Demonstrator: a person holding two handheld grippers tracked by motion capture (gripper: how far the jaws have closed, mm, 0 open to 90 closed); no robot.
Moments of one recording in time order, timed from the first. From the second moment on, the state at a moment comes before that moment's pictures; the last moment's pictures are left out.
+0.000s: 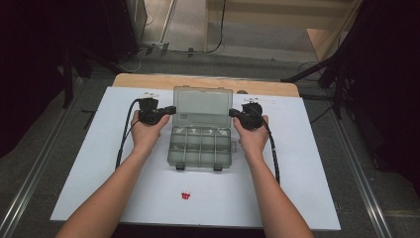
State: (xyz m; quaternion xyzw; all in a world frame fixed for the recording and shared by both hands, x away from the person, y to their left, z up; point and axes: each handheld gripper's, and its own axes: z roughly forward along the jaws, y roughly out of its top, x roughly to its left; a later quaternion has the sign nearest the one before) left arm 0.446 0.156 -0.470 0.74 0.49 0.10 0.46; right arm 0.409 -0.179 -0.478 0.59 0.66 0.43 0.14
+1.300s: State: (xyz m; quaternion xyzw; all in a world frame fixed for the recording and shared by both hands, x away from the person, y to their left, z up) left arm 0.471 0.161 -0.486 0.72 0.53 0.01 0.44; right arm 0.428 -0.189 -0.496 0.62 0.65 0.43 0.06
